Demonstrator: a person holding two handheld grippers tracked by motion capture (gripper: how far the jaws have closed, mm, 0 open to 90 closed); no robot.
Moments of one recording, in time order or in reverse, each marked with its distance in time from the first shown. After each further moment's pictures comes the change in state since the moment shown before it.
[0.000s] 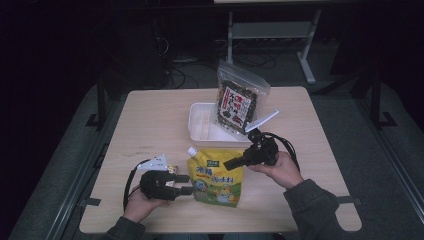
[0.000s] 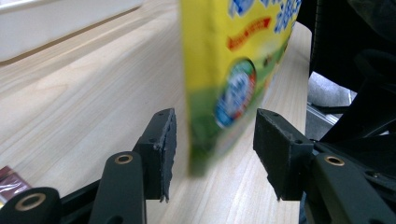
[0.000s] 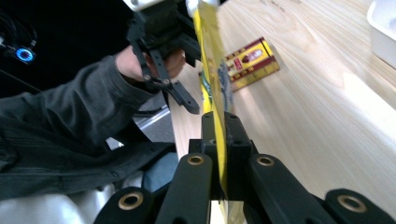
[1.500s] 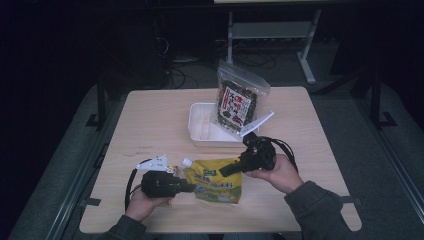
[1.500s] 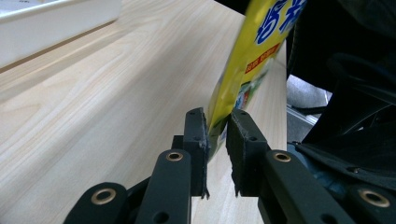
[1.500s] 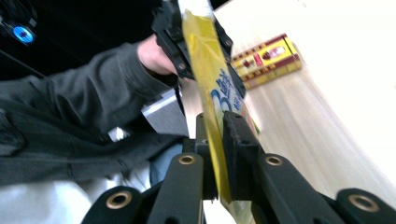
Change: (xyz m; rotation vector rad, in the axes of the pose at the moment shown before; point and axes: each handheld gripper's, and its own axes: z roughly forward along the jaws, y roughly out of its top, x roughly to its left) left arm 0.001 0.001 0.005 -0.039 -0.093 0.038; right arm 0.031 0.008 0.004 0.060 -0.012 -0.055
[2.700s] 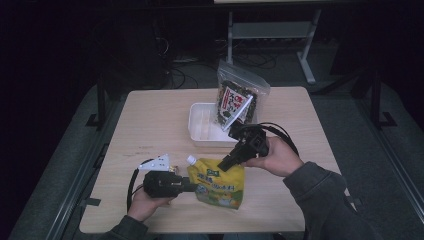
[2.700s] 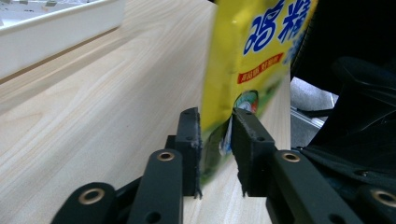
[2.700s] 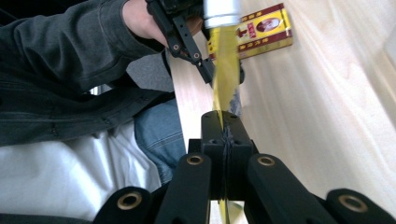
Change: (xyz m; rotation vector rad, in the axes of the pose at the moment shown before) left arm -0.003 0.003 0.003 -0.010 0.018 0.008; right arm 0.022 0.049 -0.002 0.267 -0.094 -0.078
